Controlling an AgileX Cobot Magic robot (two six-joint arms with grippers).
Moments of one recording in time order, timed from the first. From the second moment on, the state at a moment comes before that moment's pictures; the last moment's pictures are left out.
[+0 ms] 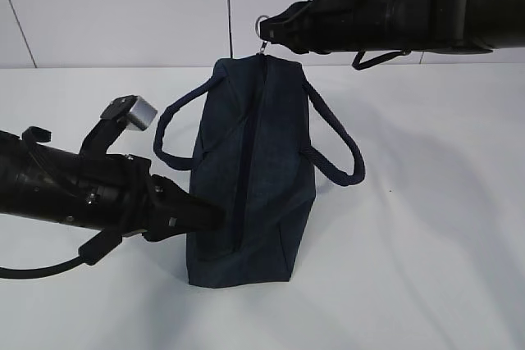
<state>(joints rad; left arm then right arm) -0.40 1.72 -0.71 -1.64 0.74 1.62 0.28 1.95 -1.40 1.79 0.53 -1.78</state>
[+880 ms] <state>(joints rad) -0.40 1.66 -0.70 -1.54 0.73 1.49 0.28 2.02 -1.44 1.79 0.52 -1.82</state>
